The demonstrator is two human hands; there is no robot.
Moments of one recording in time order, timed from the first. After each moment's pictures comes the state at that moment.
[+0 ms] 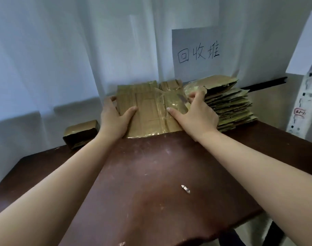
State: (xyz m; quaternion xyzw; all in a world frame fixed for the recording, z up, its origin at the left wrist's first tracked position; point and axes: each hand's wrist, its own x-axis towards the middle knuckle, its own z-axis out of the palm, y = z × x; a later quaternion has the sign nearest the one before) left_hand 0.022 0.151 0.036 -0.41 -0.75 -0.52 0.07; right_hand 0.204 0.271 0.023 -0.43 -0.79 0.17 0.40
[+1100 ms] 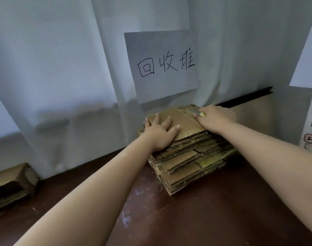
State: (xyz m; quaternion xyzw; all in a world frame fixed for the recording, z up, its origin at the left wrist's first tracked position) left_hand 0.066 0.440 -0.002 -0.58 -0.80 -0.13 -0.07; right_hand 0.227 0.552 0.001 -0.49 -0.84 0.03 0.23
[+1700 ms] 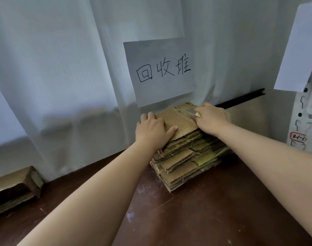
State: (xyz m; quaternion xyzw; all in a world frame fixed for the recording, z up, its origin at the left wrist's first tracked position) left_hand 0.074 0.426 0.009 -0.58 -0.80 -0.09 0.15; right_hand 0.232 0.533 0.003 -0.47 -0.85 0.01 0.26
